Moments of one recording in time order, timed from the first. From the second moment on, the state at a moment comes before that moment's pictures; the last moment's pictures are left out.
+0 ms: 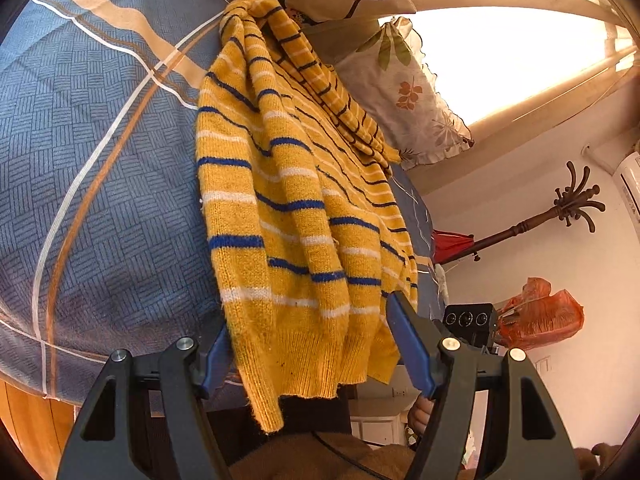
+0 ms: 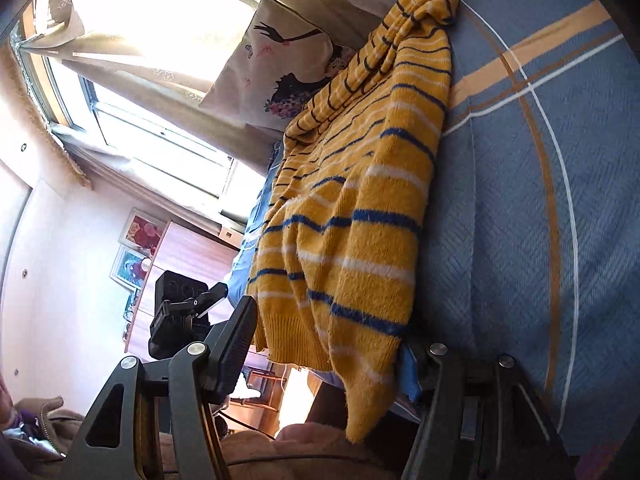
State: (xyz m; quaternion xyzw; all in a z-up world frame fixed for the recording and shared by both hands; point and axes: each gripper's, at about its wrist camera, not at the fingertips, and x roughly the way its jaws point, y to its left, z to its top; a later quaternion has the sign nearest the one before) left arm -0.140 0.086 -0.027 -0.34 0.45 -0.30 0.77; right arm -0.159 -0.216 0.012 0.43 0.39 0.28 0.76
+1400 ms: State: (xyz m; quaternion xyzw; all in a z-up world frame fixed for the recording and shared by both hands) left arm -0.155 0.128 0.049 -0.31 0.37 -0.26 0.84; right arm -0.180 -0.224 0.067 0.42 0.35 0.31 0.78
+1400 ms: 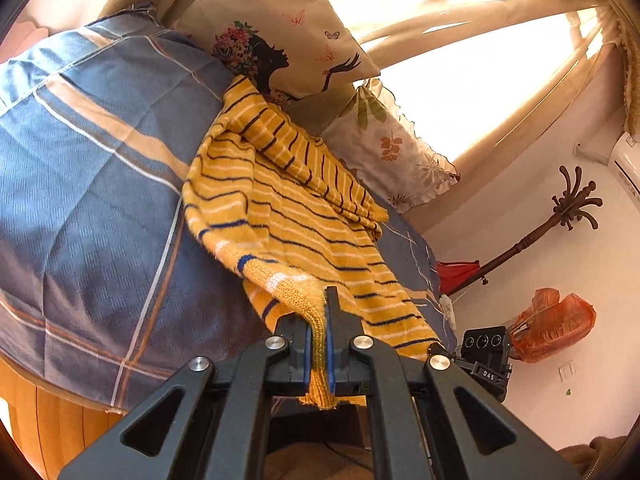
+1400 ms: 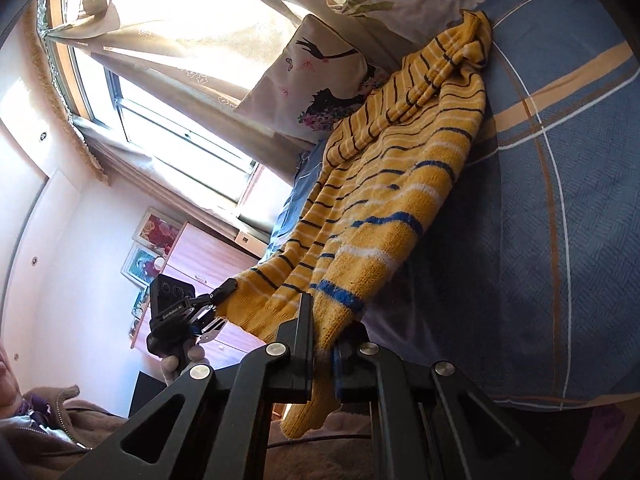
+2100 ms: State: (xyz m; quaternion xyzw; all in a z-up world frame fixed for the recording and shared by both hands) left arm 0.165 0.094 0.062 -0.31 0.40 -0.17 0.84; right arm 0.106 -0.302 0.081 0.42 0.36 0.18 0.81
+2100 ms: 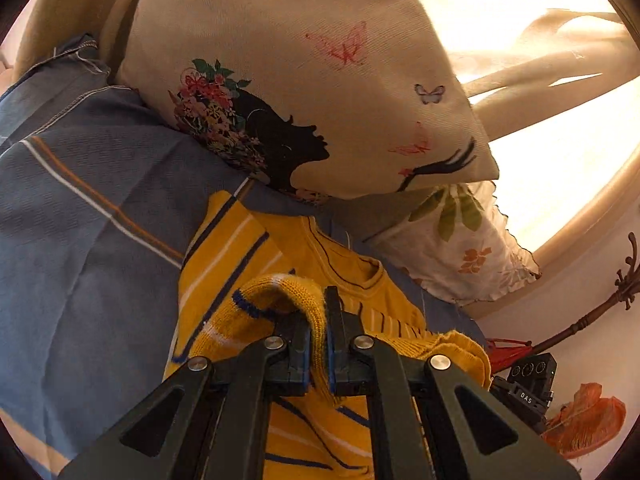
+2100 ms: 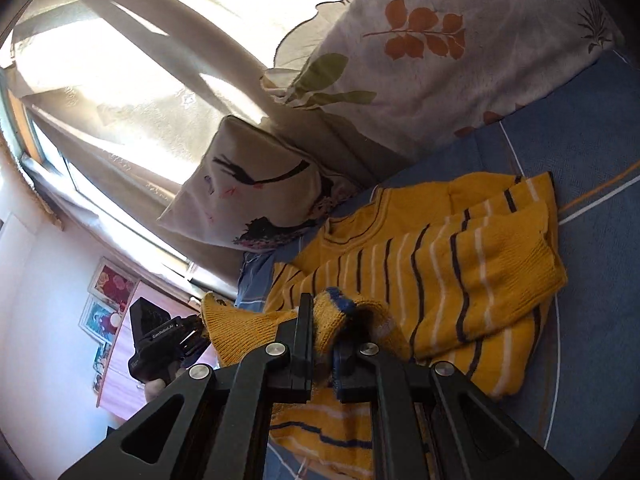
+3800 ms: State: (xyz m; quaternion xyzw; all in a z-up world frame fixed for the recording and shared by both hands) left arm 0.128 0.091 -0.005 -0.27 0.49 -0.19 0.80; right arm 0.070 -0.301 0.020 0.36 0.42 0.12 0.82
